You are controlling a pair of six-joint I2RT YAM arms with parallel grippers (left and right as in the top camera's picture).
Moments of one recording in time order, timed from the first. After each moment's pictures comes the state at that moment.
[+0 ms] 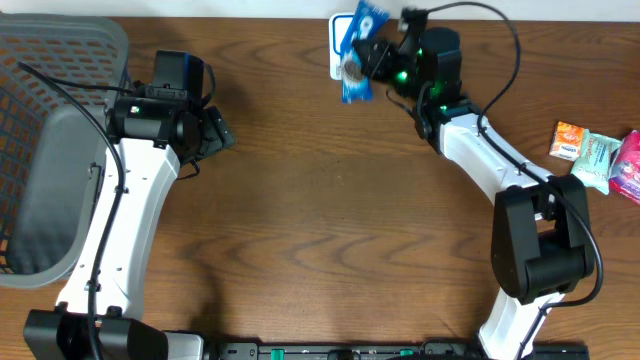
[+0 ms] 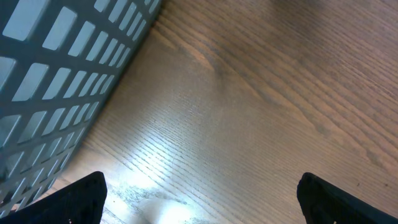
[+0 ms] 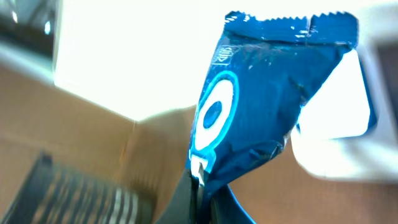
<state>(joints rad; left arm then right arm) -0.10 1.54 1.45 -1.14 -0.22 -0.56 0.27 1.97 1.37 0.37 -0.41 0.79</state>
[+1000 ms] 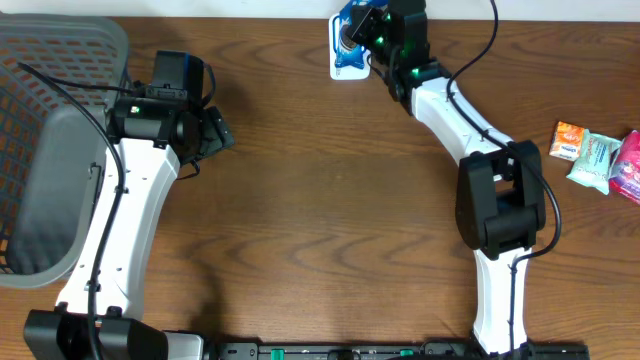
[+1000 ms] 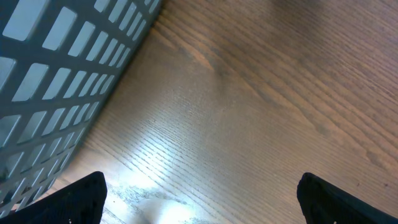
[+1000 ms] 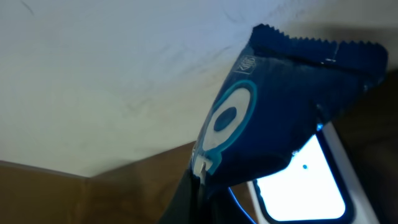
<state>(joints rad) -0.10 1.54 1.45 -1.14 -0.22 -0.56 0.30 2.27 1.83 0.11 -0.15 0.79</state>
